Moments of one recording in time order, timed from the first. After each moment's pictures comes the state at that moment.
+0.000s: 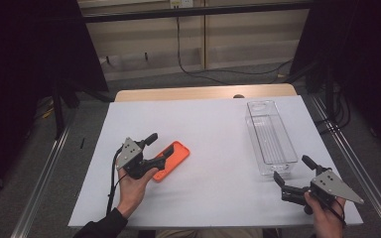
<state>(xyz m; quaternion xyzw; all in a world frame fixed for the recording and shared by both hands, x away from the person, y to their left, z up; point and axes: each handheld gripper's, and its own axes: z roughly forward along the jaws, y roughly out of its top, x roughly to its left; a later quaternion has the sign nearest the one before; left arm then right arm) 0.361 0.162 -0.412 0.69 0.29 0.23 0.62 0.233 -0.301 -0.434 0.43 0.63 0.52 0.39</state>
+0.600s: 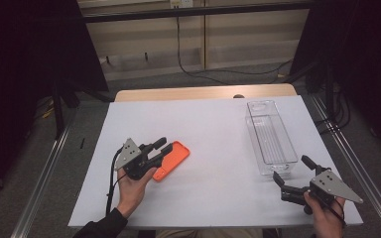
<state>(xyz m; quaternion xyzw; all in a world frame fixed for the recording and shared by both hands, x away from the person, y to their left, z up) 0.359 0.163 -0.410 0.70 0.26 0.20 0.63 0.234 -0.301 -0.434 0.42 0.63 0.52 0.39</state>
